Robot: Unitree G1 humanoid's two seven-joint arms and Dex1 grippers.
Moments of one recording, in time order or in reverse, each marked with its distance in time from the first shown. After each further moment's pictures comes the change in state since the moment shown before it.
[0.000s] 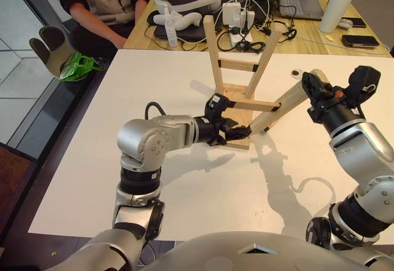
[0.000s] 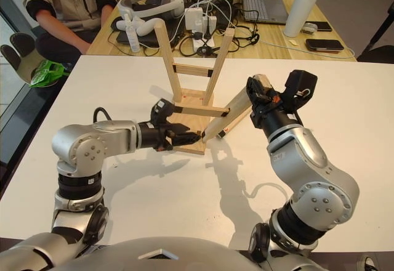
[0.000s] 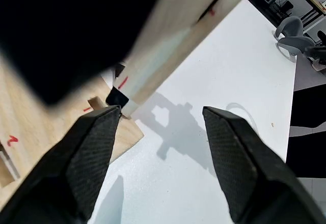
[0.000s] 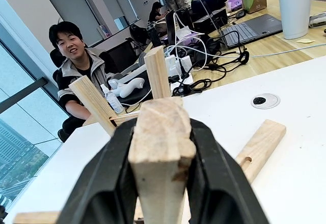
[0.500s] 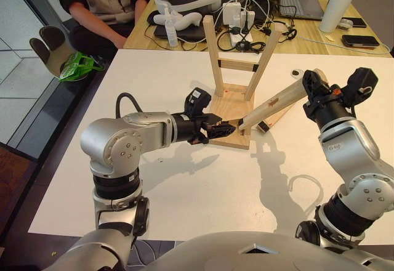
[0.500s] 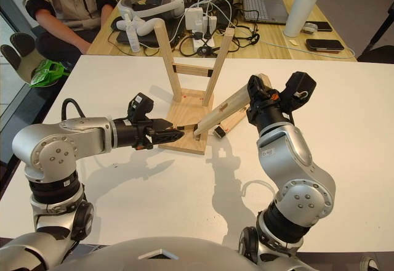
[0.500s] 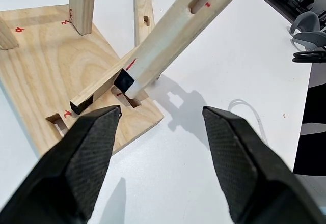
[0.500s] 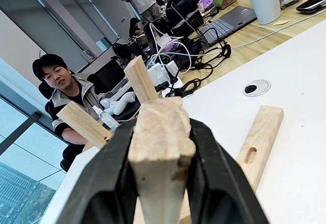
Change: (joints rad) left arm 0.018 0.116 0.092 -0.107 -0.073 0.081 0.006; right arm 0.007 0.054 0.088 0.050 -0.004 -0.164 -0.144
